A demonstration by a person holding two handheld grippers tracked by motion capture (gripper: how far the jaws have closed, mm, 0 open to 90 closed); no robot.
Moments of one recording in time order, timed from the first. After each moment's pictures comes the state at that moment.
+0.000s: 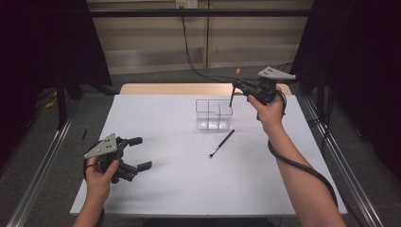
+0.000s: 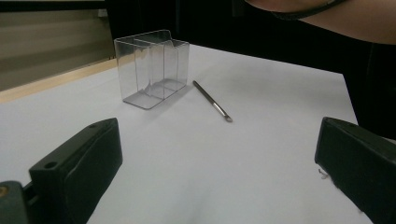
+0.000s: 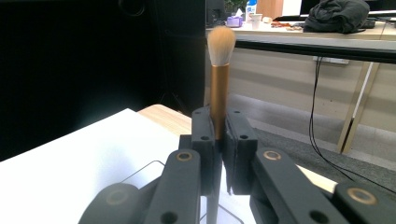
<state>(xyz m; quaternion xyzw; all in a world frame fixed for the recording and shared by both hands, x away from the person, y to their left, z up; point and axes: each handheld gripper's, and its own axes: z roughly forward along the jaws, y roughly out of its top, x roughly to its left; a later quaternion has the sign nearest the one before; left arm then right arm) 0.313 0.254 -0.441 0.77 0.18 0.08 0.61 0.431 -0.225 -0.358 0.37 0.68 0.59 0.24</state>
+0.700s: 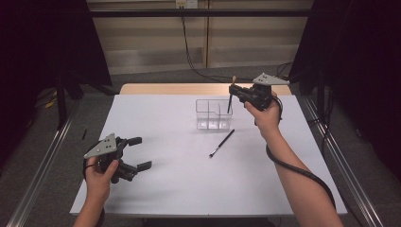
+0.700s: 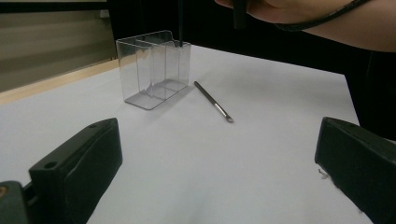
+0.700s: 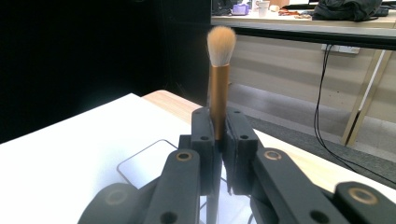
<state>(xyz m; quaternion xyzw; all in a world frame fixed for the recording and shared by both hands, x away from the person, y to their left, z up) 0.312 0.255 -0.440 0.77 0.18 0.08 0.61 0.427 -0.218 -0.377 0.36 0.70 0.57 0.24</state>
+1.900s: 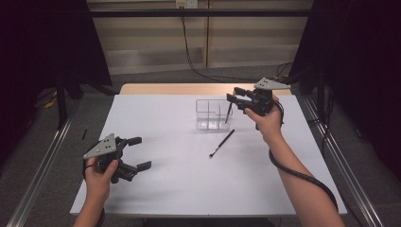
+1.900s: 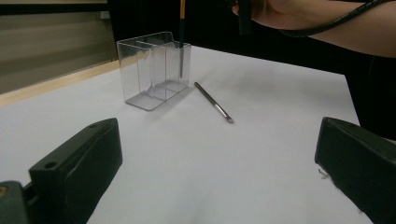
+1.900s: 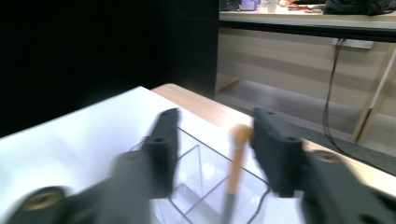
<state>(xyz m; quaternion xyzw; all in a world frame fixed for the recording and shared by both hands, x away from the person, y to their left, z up) 0.312 0.256 -0.439 0.77 0.18 0.08 0.61 0.416 -0.221 -0.384 0.35 0.70 0.58 0.21</state>
